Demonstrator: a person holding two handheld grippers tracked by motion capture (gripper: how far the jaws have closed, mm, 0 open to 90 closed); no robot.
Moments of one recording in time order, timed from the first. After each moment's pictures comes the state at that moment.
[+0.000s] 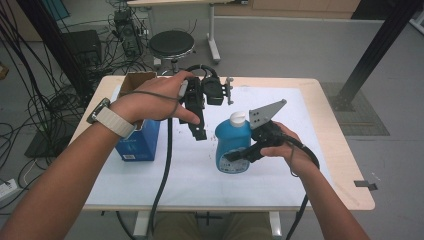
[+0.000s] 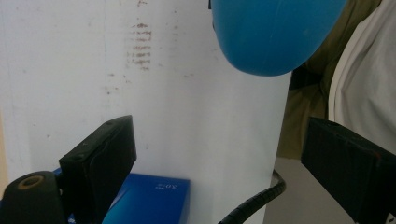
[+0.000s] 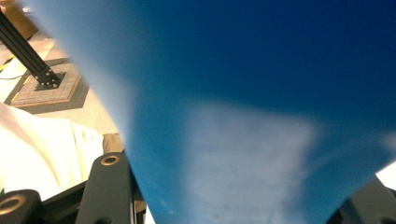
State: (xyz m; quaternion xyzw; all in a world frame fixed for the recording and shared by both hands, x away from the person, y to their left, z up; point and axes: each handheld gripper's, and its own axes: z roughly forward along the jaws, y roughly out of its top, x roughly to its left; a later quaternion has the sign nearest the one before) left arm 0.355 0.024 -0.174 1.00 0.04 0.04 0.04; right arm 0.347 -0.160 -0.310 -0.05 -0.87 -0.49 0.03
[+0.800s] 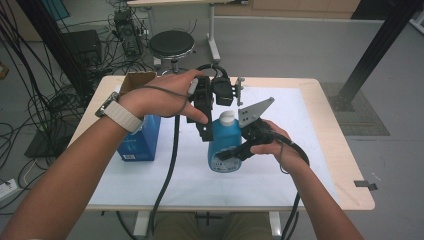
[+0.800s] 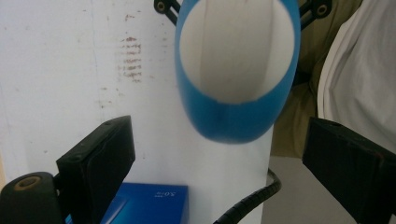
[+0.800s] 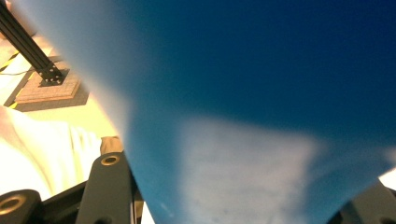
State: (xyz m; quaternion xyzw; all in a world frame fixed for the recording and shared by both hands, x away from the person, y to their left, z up) left arm 0.353 0.005 -0.169 1.00 0.01 0.03 0.03; right arm 0.355 -0.137 -0.312 -0.04 -0.87 -0.48 0.04
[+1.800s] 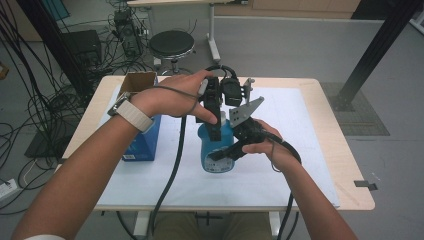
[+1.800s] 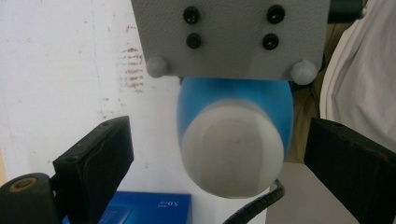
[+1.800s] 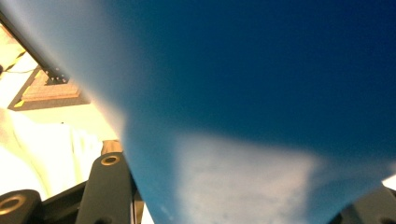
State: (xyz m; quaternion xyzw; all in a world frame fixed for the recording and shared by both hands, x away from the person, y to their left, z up) left arm 0.356 -0.011 -0.174 1.00 0.00 0.03 0.03; right arm 0.359 -0.121 -0.314 -0.03 -0.87 -0.48 0.05
